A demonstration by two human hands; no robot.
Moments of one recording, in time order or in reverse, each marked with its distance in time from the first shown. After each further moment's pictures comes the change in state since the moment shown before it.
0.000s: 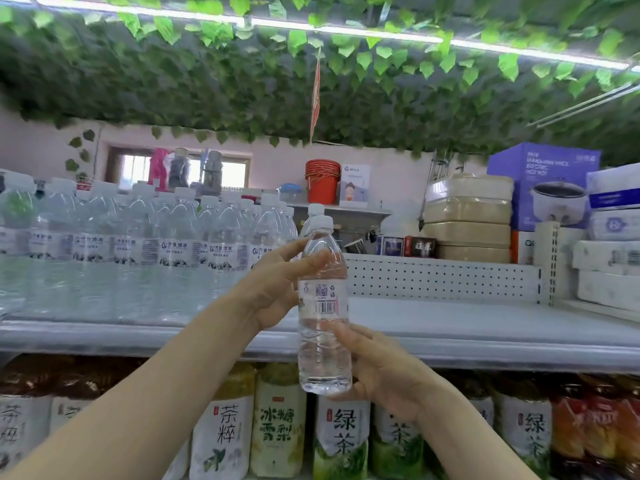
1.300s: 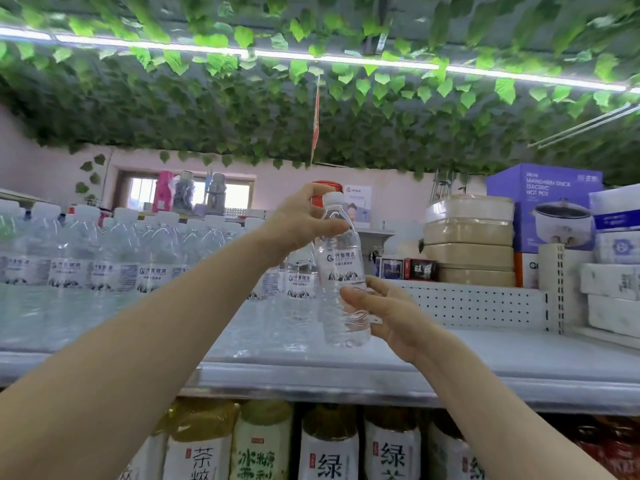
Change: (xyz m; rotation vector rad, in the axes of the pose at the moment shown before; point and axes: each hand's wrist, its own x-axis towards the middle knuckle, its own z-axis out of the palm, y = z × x) left_hand 0.076 0.071 0.041 0.580 0.051 0.261; right_hand 0.045 -0.069 -0.065 -0.175 0.292 -0.214
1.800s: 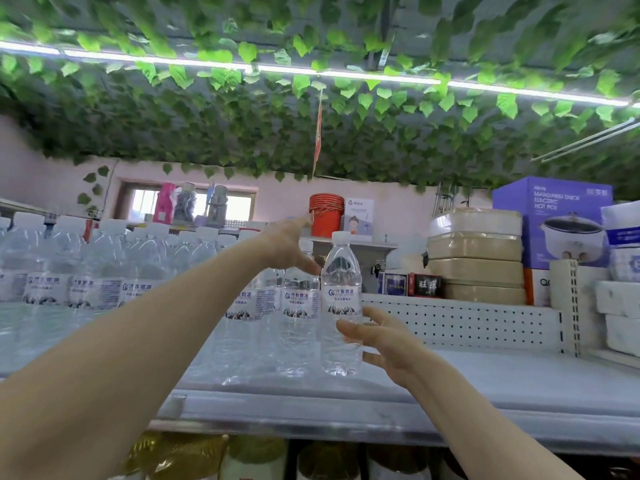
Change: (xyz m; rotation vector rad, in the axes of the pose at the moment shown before) left_hand 0.044 -0.033 -0.018 0.730 -0.043 -0.136; right_hand 0.057 0.044 -0.016 0.001 0.068 0.138
